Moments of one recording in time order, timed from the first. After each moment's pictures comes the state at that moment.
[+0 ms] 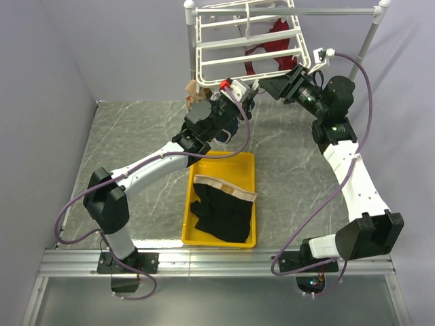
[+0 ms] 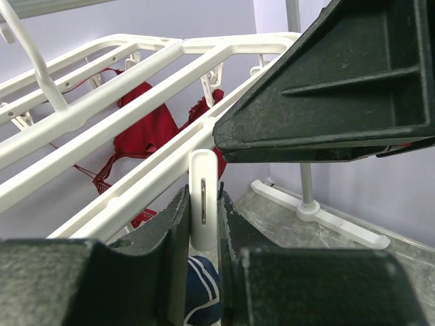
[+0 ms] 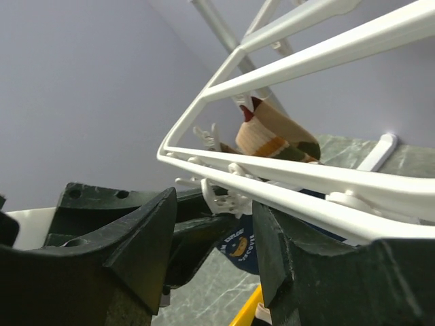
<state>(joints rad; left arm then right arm) -0.81 1.72 1.51 0.56 0.02 0.18 0.12 1.36 1.41 0.13 -0.63 0.76</state>
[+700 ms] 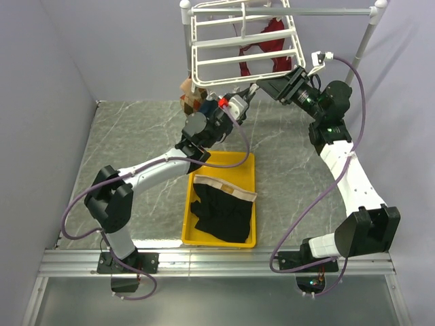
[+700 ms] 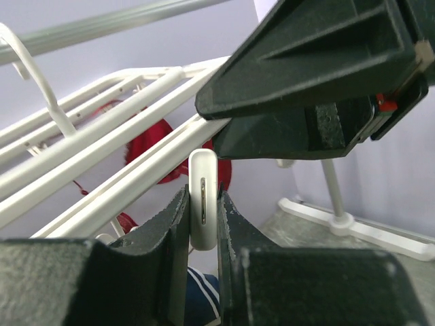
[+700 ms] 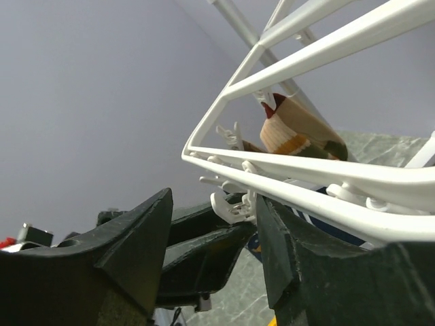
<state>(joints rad) -0.80 1.73 1.37 0.82 0.05 0.30 0.12 1.38 1.34 0.30 -0.68 0.93</state>
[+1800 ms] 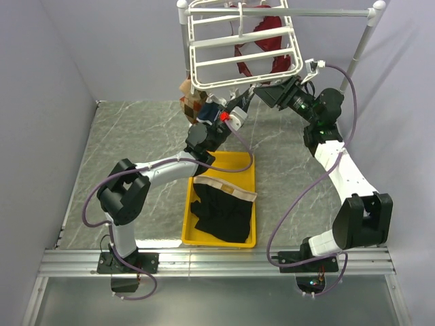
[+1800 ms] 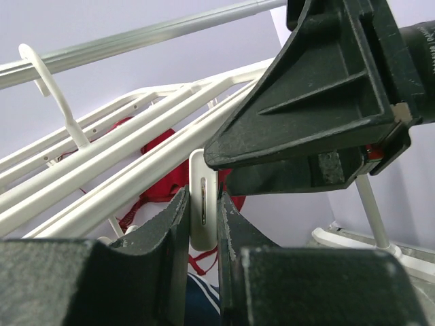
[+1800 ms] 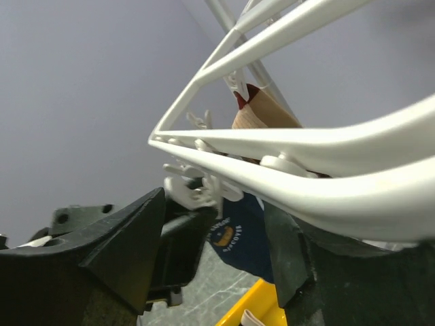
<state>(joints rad) -0.80 1.85 1.31 1.15 0.05 0.42 0.11 1.44 1.23 0.51 -0.74 0.83</state>
